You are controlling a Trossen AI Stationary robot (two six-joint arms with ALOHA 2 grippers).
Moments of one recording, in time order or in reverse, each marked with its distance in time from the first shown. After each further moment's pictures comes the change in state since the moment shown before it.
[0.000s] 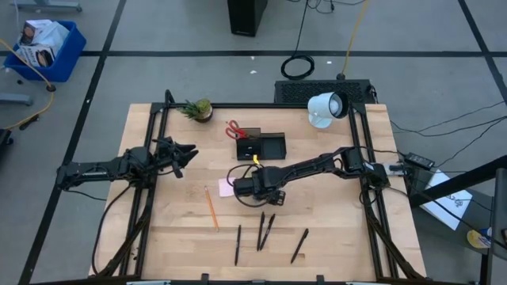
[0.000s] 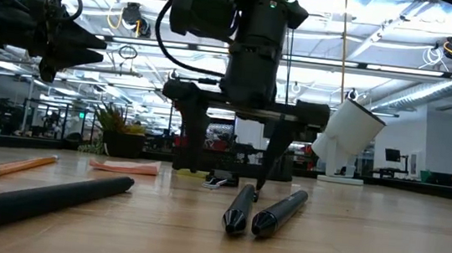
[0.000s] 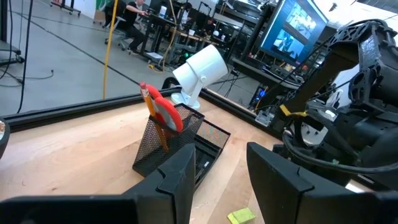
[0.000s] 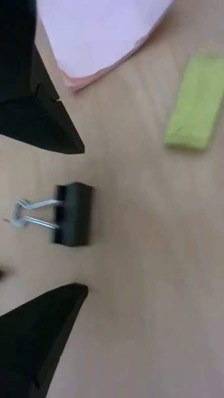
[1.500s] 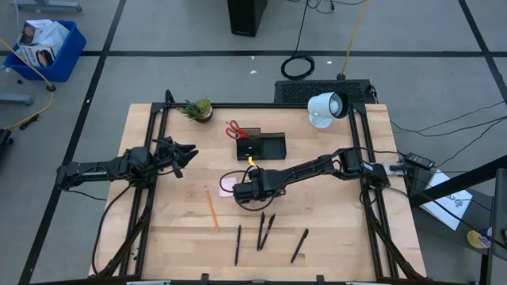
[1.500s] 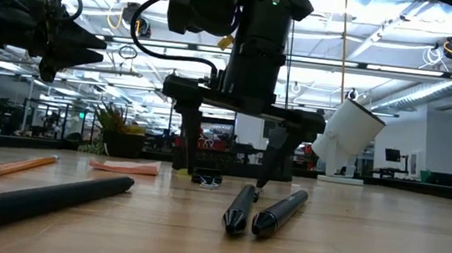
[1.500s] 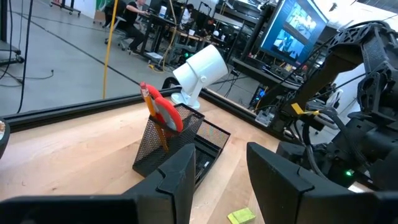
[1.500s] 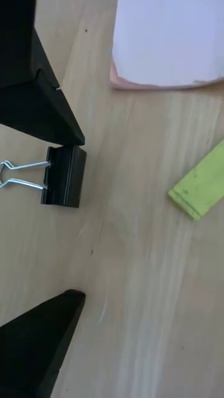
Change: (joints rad) left arm 0.000 0.000 0.000 0.000 0.000 0.000; right arm -0.003 0.001 -0.001 -0.115 0.232 -0.536
